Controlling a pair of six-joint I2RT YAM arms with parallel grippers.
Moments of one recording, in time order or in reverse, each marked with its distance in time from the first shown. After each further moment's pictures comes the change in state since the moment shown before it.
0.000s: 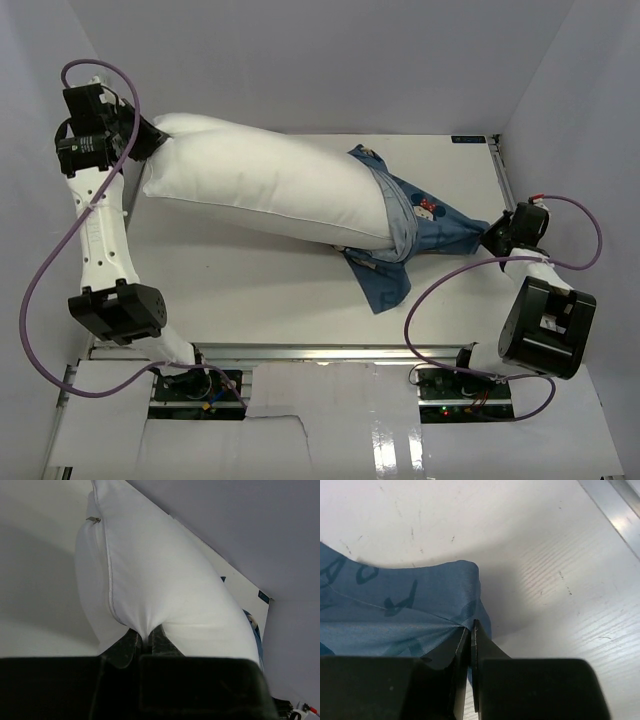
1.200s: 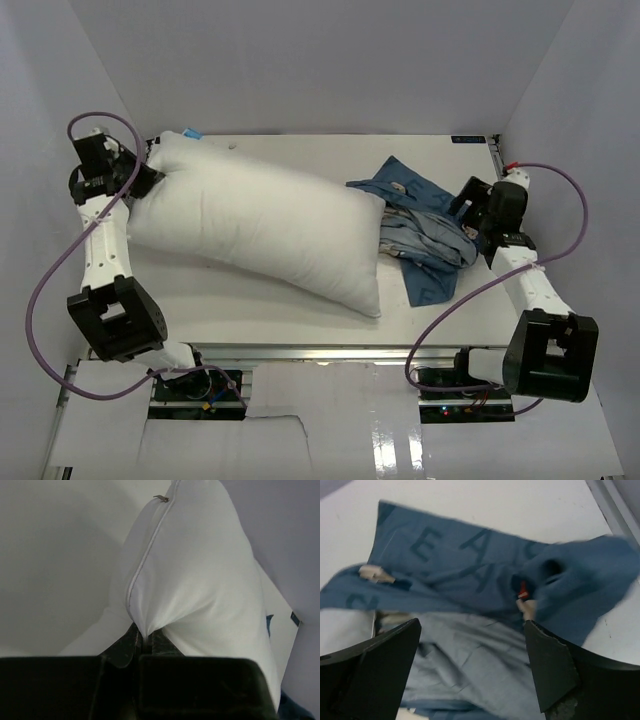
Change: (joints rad) left arm 0.128 -0.099 -0.481 0.330 0.018 -0.015; right arm 0.217 -0.137 0.091 -0.034 0.150 -0.101
